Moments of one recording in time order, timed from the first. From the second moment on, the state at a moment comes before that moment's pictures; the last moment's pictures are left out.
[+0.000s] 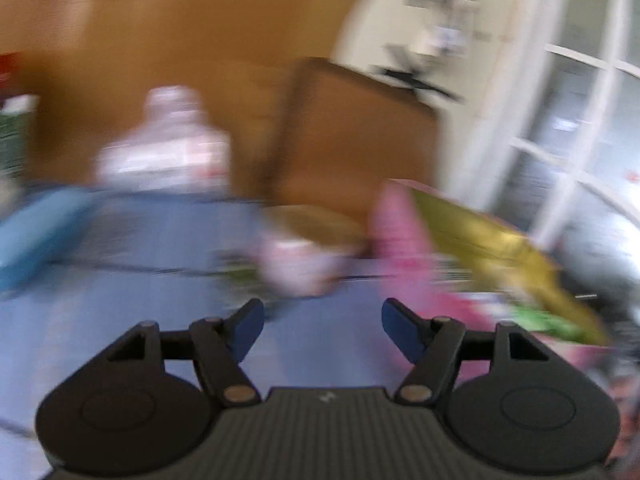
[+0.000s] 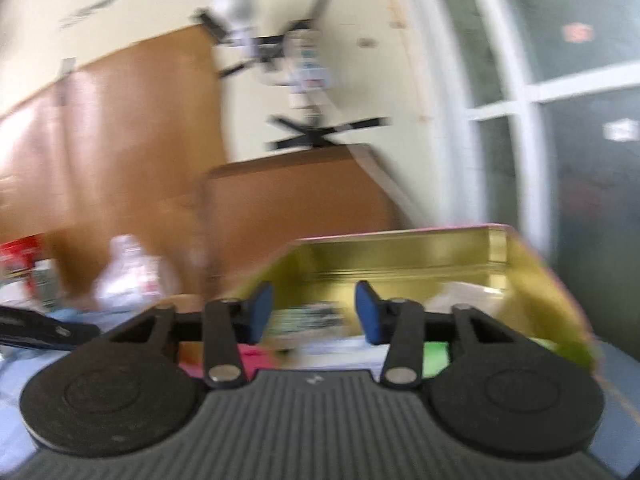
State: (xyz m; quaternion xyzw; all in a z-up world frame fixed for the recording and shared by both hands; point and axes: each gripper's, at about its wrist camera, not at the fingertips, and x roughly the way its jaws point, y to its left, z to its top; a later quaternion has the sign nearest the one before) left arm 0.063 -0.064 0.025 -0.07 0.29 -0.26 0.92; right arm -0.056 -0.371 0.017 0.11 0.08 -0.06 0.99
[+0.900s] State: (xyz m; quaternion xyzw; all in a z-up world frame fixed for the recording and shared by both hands) left arm 0.086 0.028 -0.004 -0.14 0.27 -0.17 0.94; right arm 0.100 -0.212 -0.031 0.03 0.31 0.13 0.94
